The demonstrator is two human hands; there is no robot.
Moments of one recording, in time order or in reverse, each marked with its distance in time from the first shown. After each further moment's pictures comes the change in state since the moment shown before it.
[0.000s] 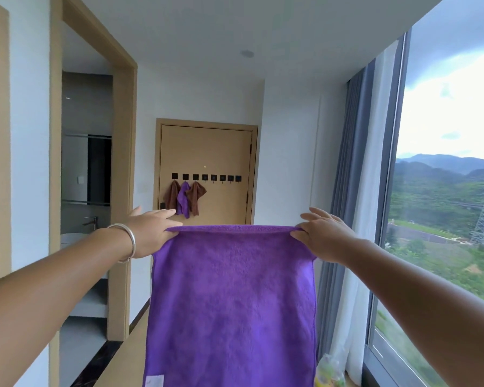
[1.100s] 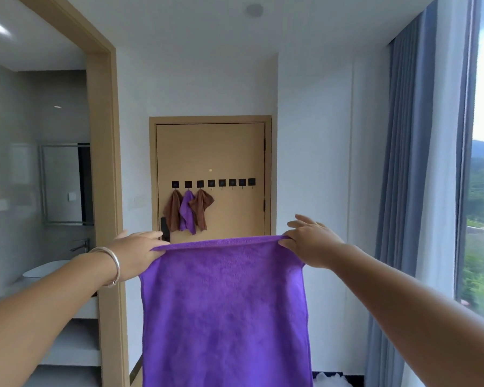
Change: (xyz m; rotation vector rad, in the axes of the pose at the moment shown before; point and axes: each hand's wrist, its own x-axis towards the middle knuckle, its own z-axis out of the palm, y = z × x) left_hand 0.363 -0.137 0.163 0.008 -0.081 -0.072; right_hand 0.403 0.031 0.218 0.034 -0.032 -0.107
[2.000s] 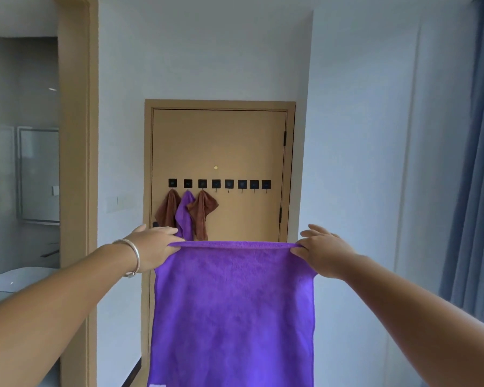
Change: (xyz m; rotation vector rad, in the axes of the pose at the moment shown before) left_hand 0.375 -0.058 0.114 0.015 0.010 0.002; right_hand 0.332 0.110 0.168 -0.007 -0.023 -0.002
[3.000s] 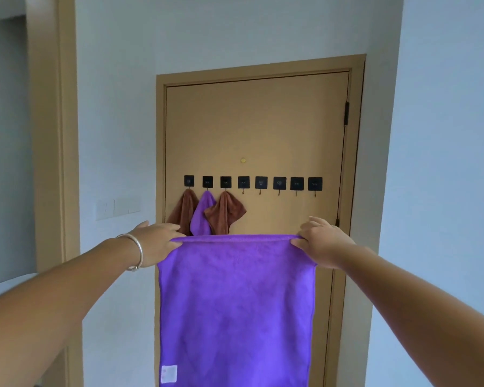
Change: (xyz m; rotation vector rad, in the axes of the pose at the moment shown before) left_hand 0.364 -0.108 0.123 0.014 -0.062 -0.203; right_hand 0.438 0.067 0.180 0.138 0.015 -0.129
